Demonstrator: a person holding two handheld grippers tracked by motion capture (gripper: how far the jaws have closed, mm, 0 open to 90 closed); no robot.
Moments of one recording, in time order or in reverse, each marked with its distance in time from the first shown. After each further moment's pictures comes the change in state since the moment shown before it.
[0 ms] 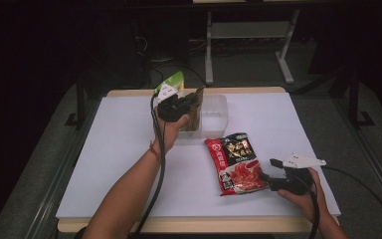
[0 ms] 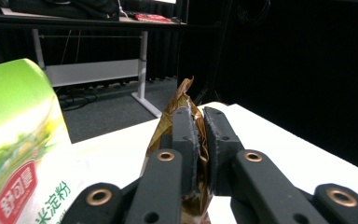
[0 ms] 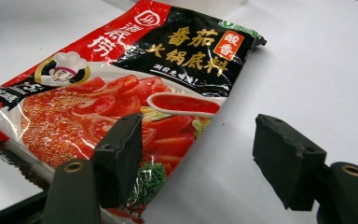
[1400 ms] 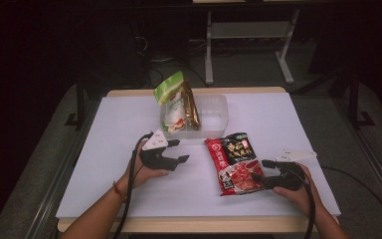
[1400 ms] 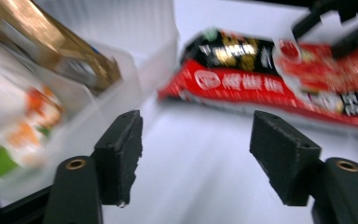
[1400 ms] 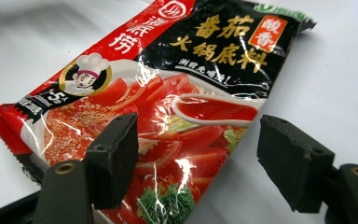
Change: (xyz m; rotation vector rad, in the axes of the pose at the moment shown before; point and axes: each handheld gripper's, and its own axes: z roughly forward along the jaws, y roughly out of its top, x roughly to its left) left arm -0.016 -0.088 -0.090 0.327 -0.261 0.296; right arm -0.005 0.006 0.022 0.062 0.149 0.076
